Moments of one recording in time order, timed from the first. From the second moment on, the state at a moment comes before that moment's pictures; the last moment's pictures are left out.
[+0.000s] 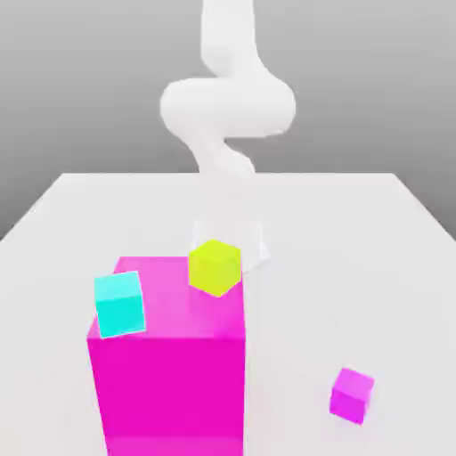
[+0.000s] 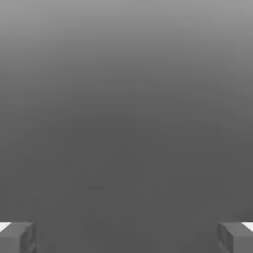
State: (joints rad) arm 0.05 -0.71 -0.01 -2.32 0.01 2.34 0.73
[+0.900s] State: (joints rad) arm 0.36 0.27 0.04 -2.55 -0.03 2.83 0.18
